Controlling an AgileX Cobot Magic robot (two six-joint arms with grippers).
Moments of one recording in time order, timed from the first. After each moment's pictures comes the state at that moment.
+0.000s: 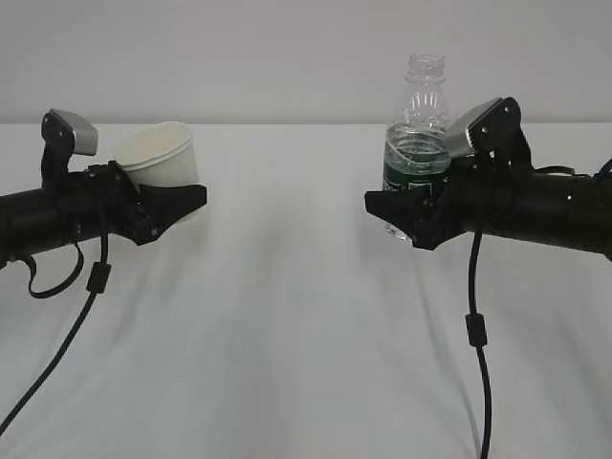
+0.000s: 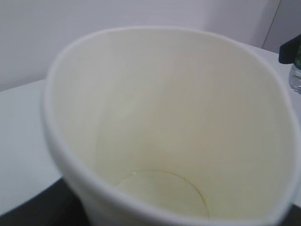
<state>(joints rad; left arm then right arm) -0.05 2.05 -0.87 0.95 -1.11 -0.53 0.13 1.88 -0.83 -0.97 -0.84 0.49</state>
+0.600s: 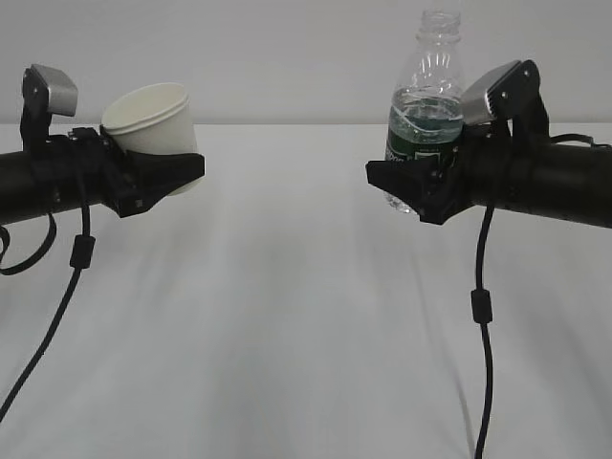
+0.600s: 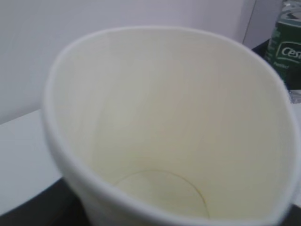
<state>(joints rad) -0.05 1.90 -0.87 1.07 -1.11 -0.66 0.13 1.79 -0.83 -1.01 -0.85 0.53</state>
